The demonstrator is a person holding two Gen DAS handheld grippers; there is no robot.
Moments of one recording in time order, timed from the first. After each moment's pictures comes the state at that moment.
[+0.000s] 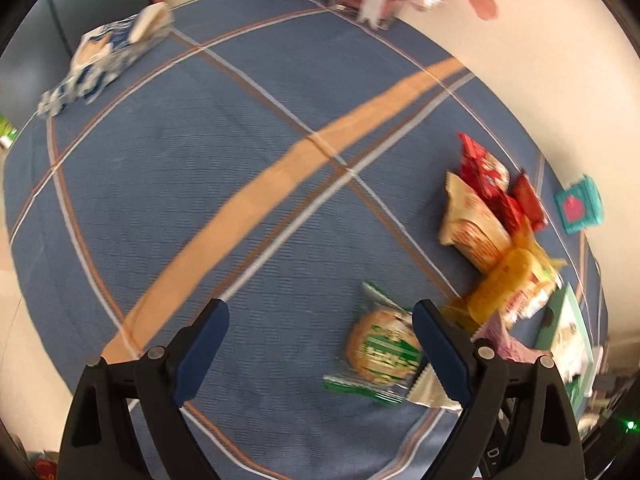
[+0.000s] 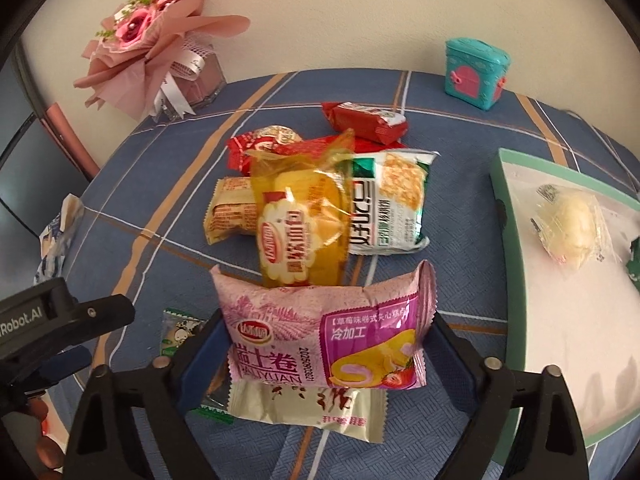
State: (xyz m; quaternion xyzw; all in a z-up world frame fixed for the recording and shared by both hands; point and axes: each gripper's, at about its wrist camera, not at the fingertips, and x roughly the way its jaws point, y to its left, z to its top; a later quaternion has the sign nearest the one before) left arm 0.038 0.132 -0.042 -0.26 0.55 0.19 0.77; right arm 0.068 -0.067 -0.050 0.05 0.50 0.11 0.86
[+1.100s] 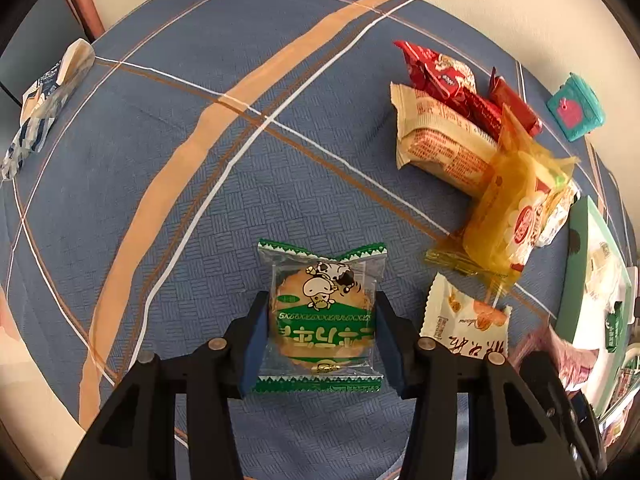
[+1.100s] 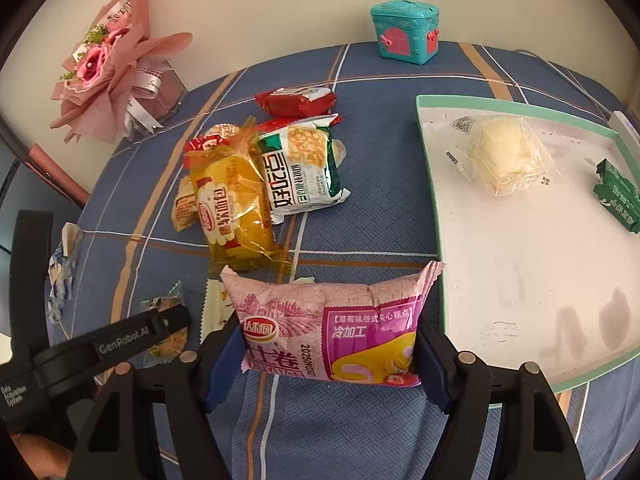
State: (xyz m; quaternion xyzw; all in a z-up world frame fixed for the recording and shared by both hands) left arm 0.072 0.077 -0.081 -0.16 0.61 0.14 0.76; right arm 0.043 -0.119 -0.041 0.10 0.53 0.09 0.84
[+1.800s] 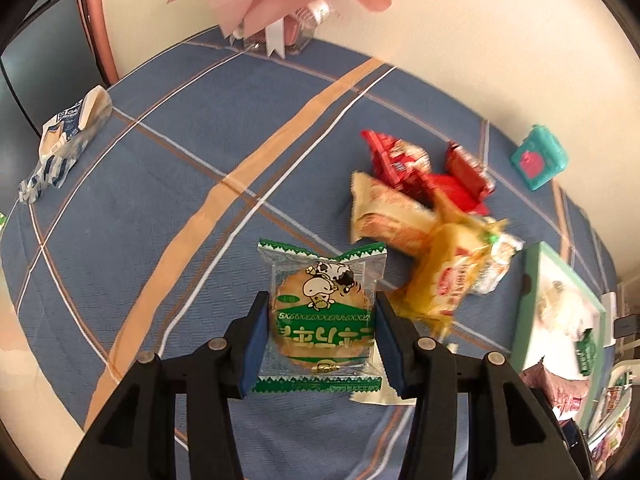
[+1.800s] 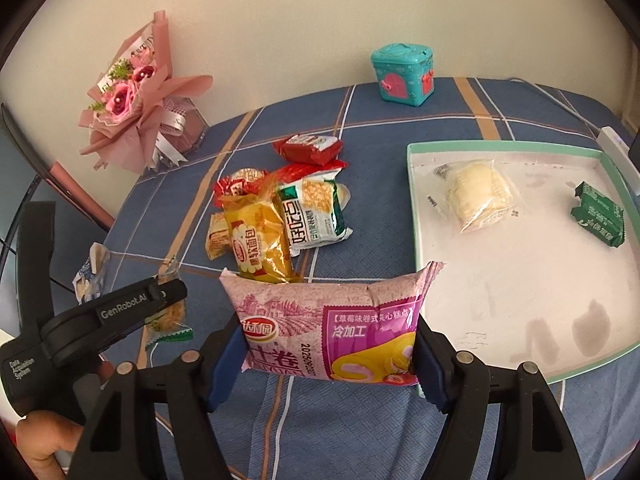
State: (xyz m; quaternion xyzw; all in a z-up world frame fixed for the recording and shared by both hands) left arm 0.058 0.060 -0.009 -0.17 0.52 0.14 0.83; right arm 0.027 -0.142 0.004 0.13 0.48 0.09 0.86
